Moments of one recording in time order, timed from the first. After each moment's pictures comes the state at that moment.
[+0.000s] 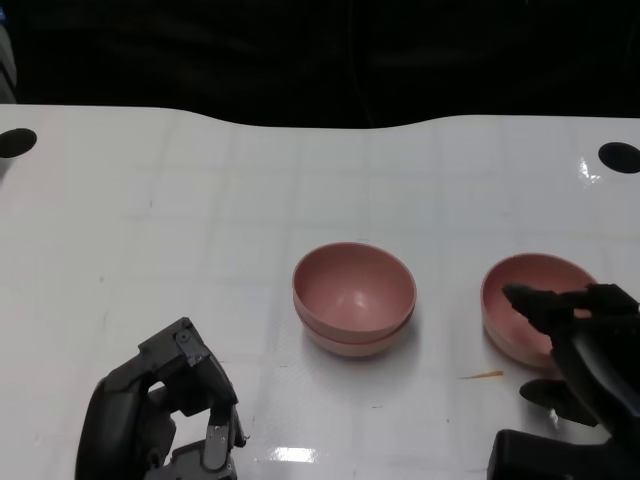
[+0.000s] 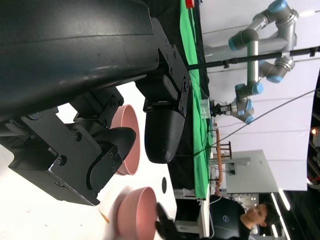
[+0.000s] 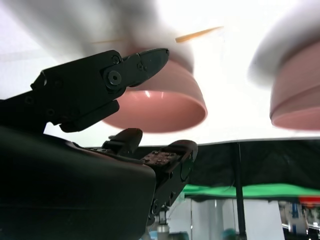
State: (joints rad) left arm 0.30 -0.03 -0.06 -0.10 -0.16 -0.43 -0.15; right arm 0.01 -0.29 0.21 0.02 -1.03 0.06 -0.13
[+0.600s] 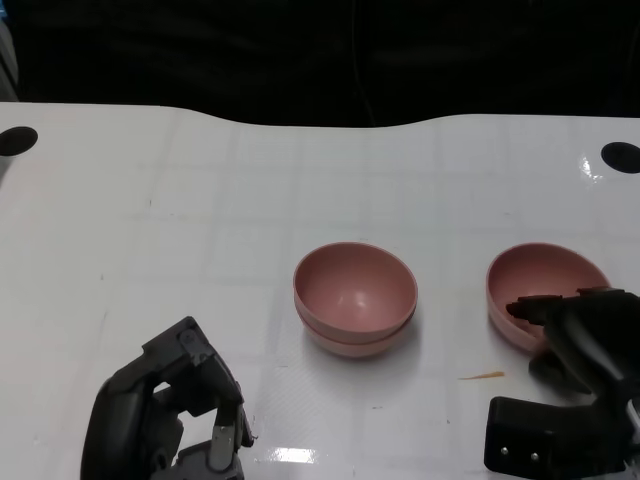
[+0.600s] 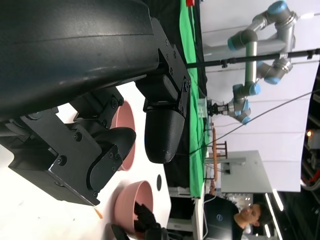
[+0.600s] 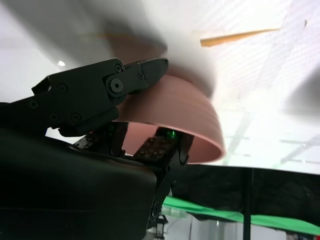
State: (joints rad) left arm 0.32 -0.05 -0.08 -0.13 -0.16 -0.42 -0.15; right arm -0.22 -0.33 0.32 0.41 -0.98 0.01 -0.30
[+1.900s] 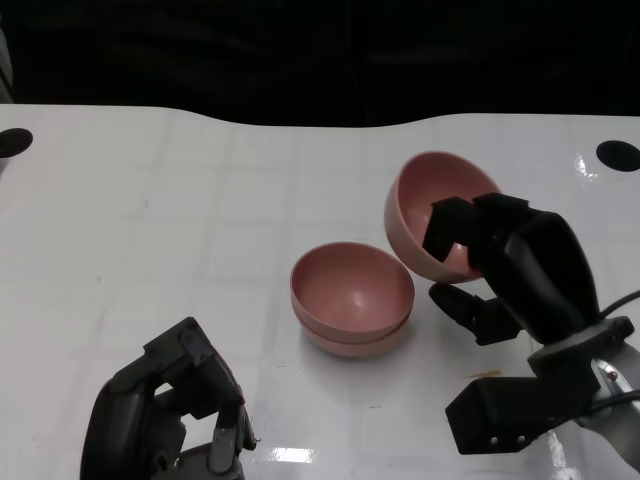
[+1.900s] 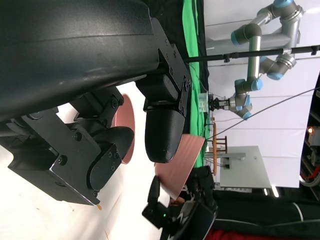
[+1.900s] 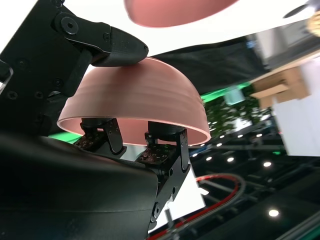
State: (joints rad) left arm 0.33 -0.05 -0.08 -0.17 -0.19 -0.38 -0.18; right arm -0.41 -0.27 0.37 0.48 -0.76 -0.50 -0.59
